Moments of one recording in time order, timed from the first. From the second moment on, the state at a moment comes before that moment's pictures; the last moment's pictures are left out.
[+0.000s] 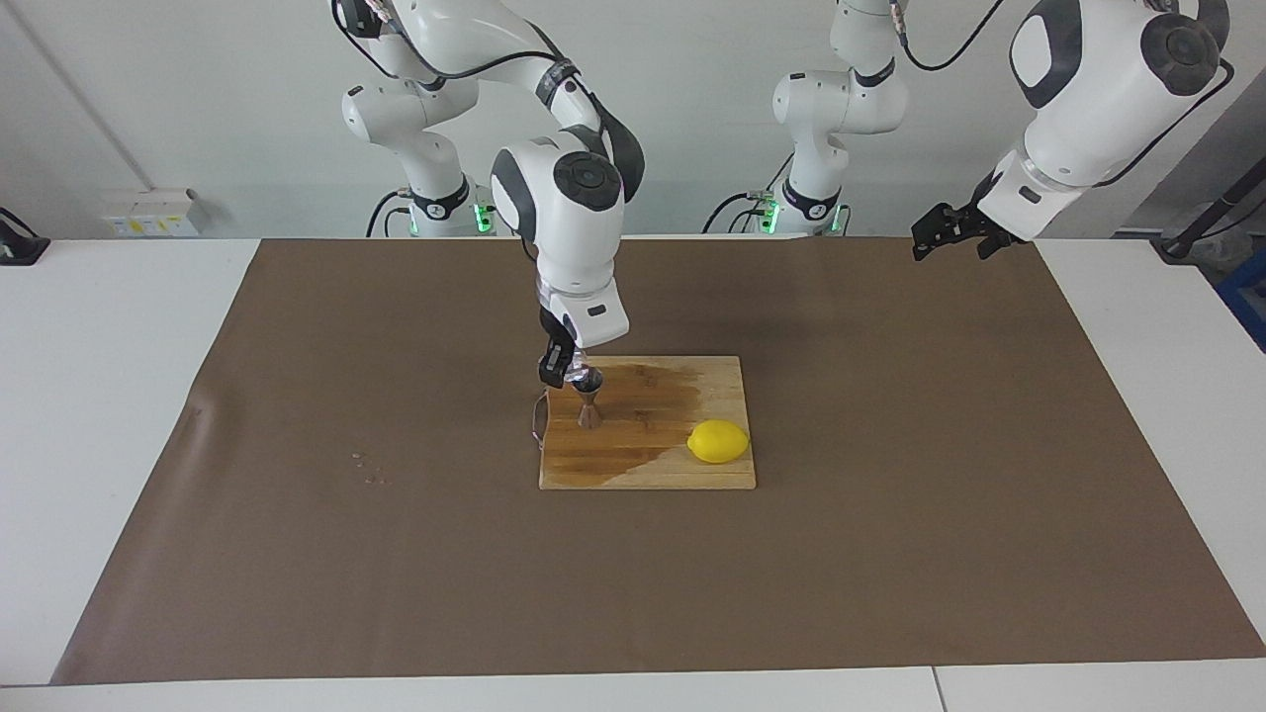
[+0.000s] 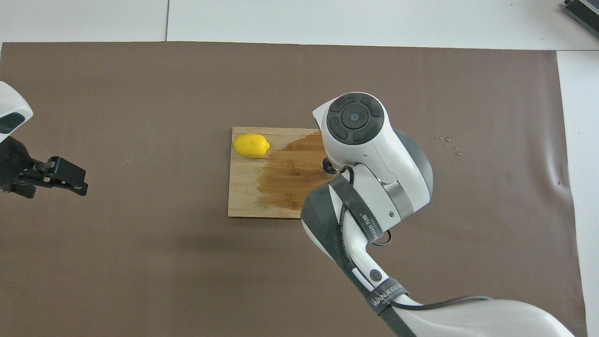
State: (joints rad) left arm -0.17 0.00 0.13 -1.63 -0.04 1.37 -0.02; right arm 0.57 0.33 -0.07 -1.61 -0.12 1.87 -0.70
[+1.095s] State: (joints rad) left arm -0.17 0.00 0.13 -1.63 -0.04 1.37 -0.02; right arm 0.52 0.31 -0.08 -1.59 0.03 1.87 -0.80
